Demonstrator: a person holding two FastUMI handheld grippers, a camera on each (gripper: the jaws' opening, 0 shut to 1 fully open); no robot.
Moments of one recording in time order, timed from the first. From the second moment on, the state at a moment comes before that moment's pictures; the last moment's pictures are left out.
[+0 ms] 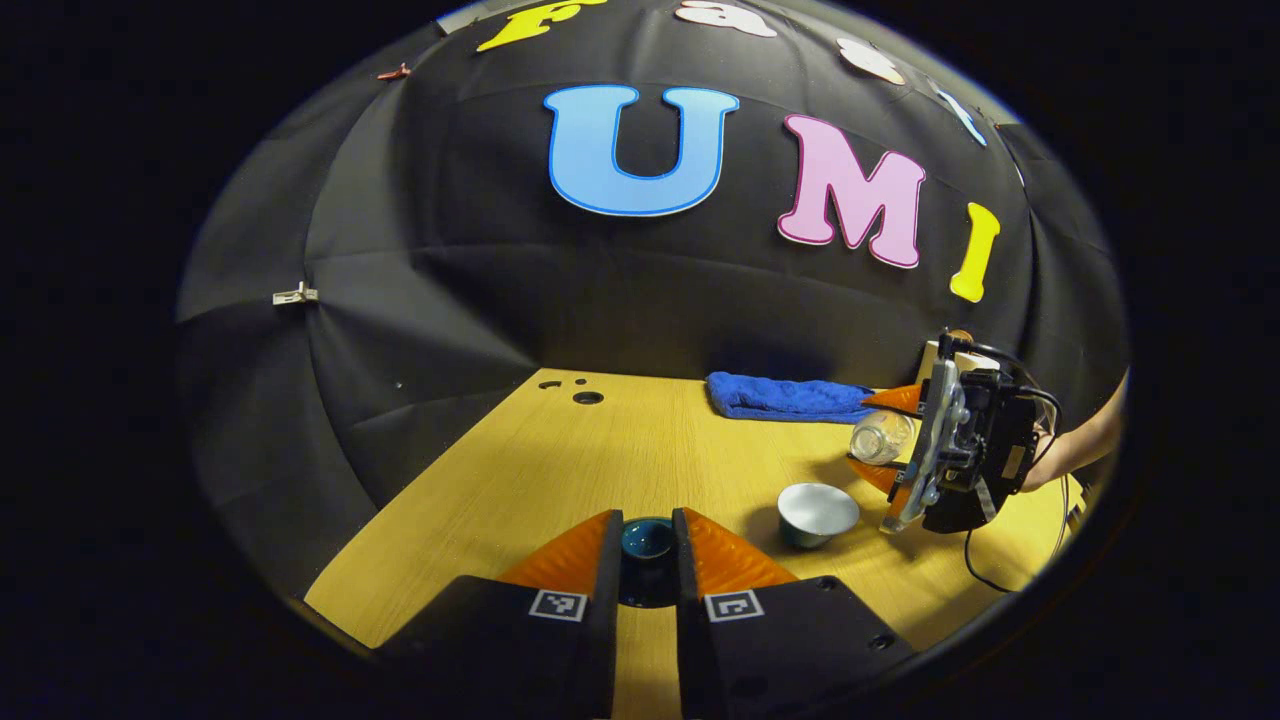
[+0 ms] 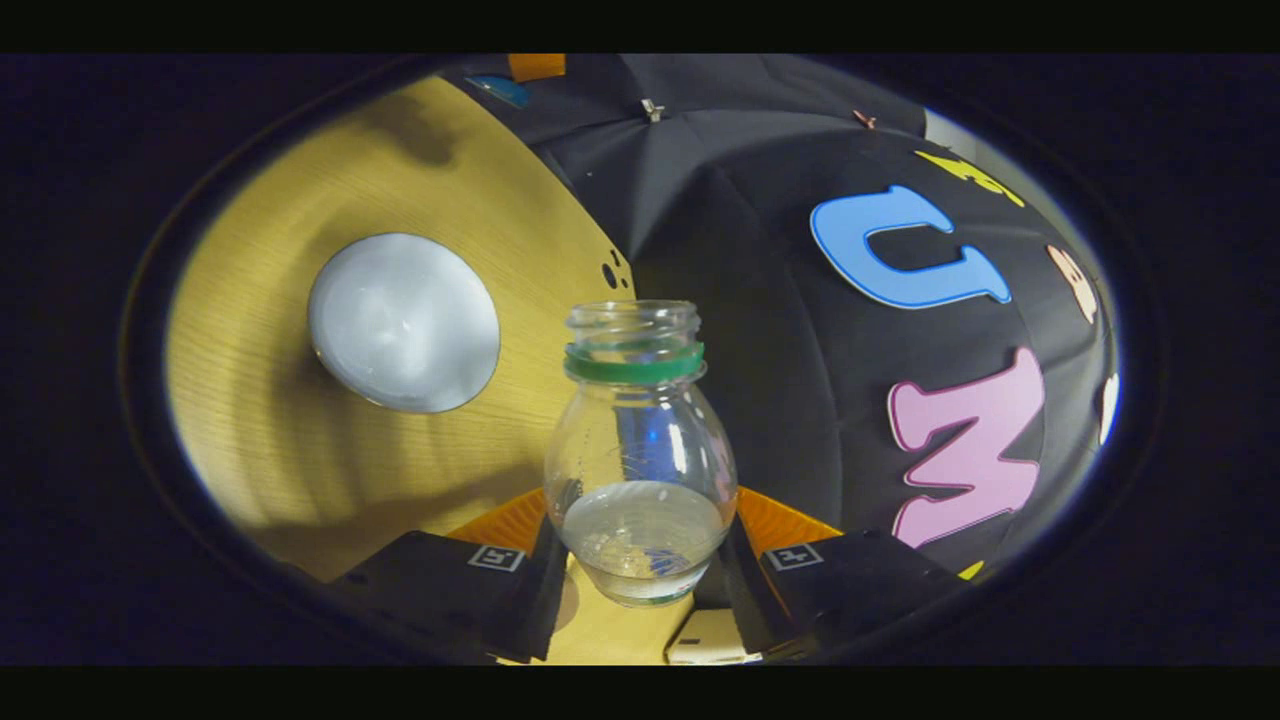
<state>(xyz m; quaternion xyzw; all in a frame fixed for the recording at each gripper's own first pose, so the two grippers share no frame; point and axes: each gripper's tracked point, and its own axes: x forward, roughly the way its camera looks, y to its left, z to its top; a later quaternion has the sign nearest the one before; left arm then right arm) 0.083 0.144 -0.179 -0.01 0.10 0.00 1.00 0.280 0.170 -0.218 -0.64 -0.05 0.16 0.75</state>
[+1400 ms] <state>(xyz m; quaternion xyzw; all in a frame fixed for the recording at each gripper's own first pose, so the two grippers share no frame) 0.077 0.150 -0.184 -0.02 0.11 0.01 0.99 0.297 0.194 -0.223 -0.75 -0.13 0.19 0.62</state>
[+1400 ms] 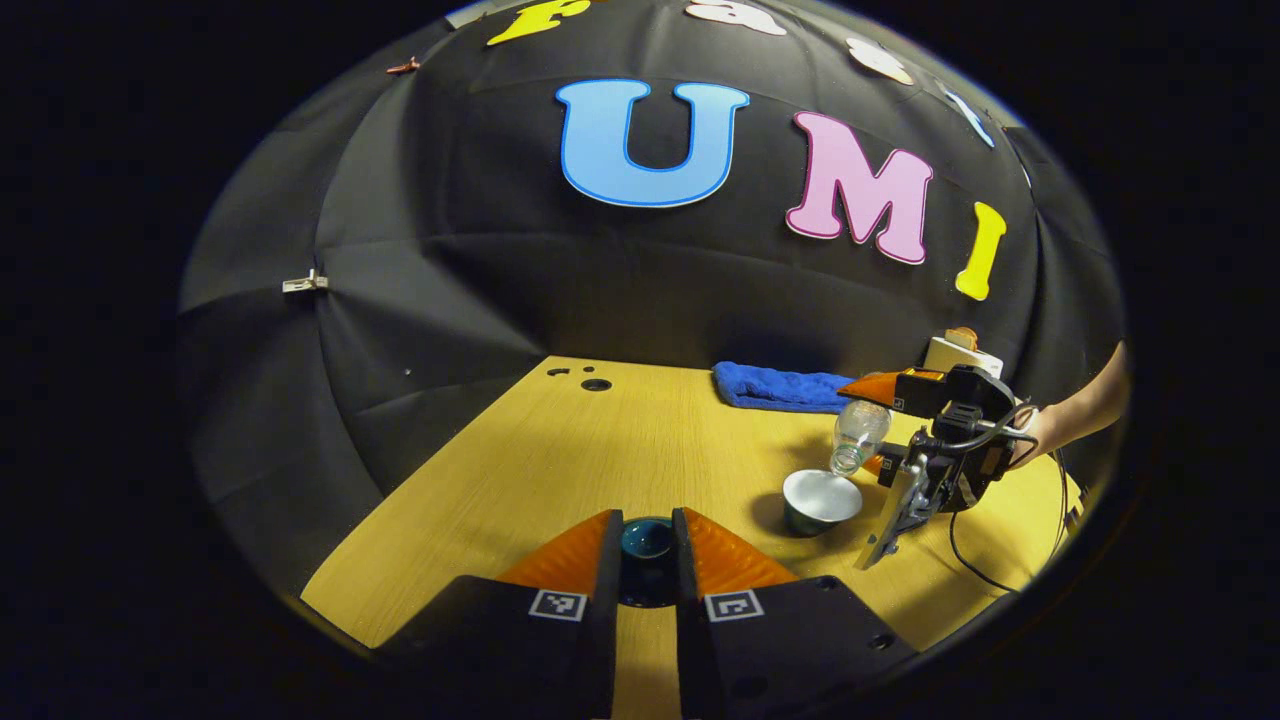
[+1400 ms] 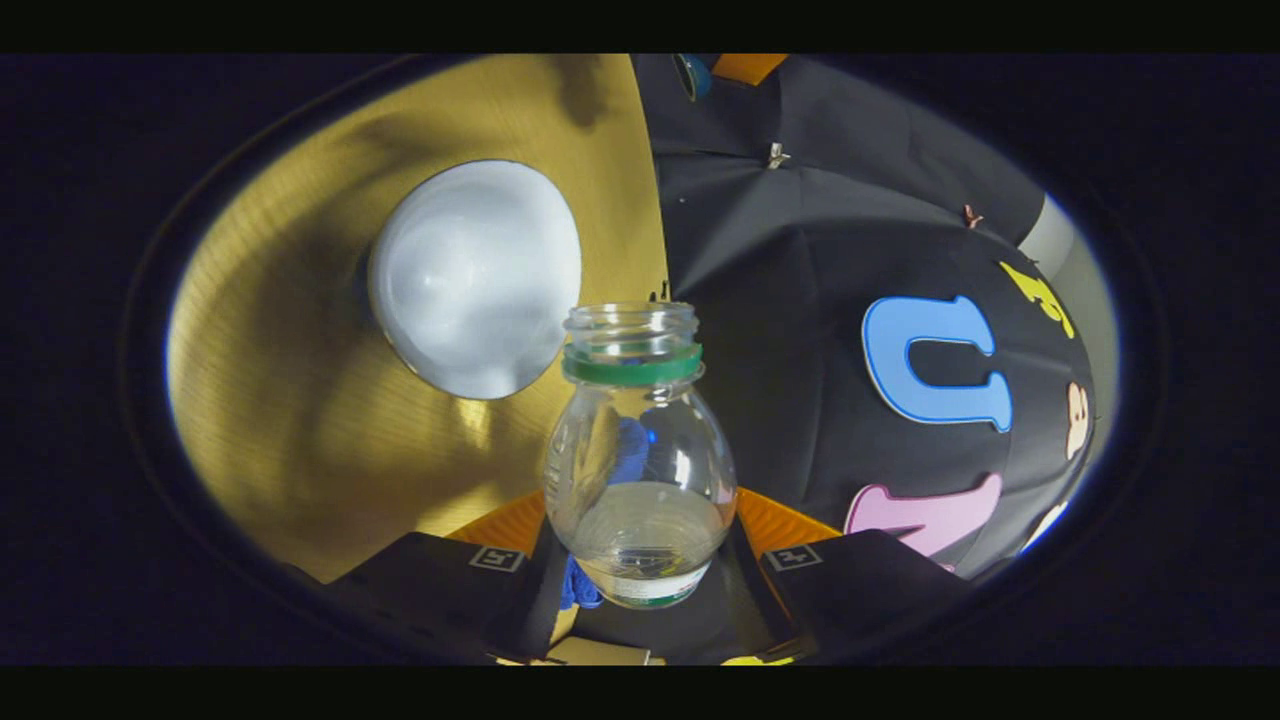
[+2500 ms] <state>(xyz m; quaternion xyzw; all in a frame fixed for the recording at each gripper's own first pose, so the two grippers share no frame) 0.070 0.151 -0.187 -0.02 0.13 0.01 0.99 0.301 0.203 -0.222 -0.80 -0.18 0.19 0.54</state>
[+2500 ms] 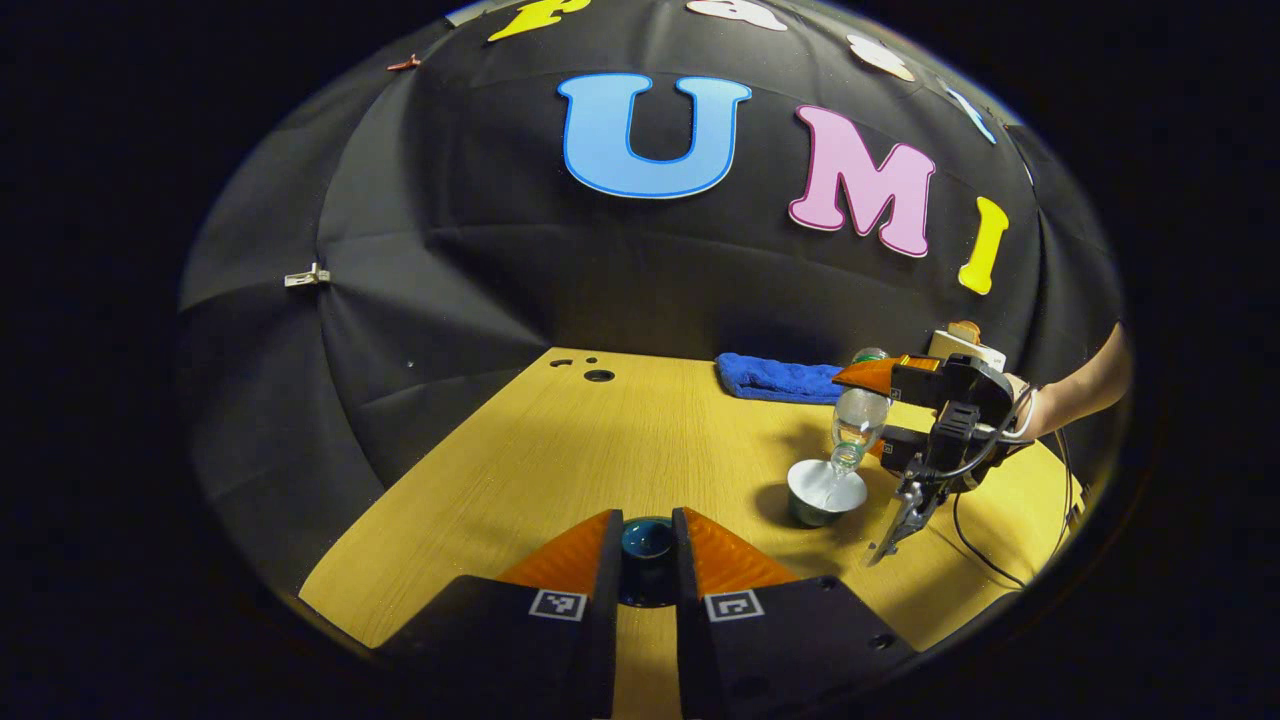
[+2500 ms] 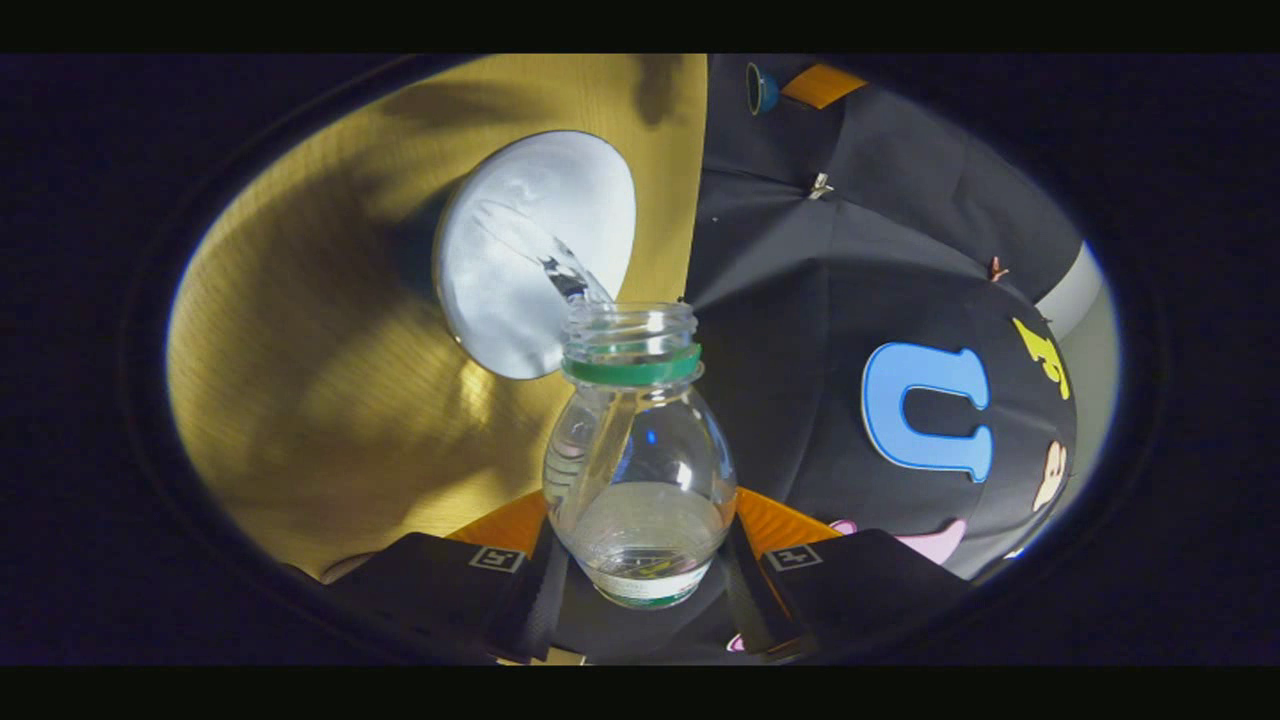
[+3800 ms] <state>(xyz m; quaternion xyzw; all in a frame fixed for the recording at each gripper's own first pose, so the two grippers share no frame) 0.056 0.157 -0.190 -0.02 0.13 0.02 0.99 0.306 0.220 -0.200 -0.85 -0.25 0.18 0.43</state>
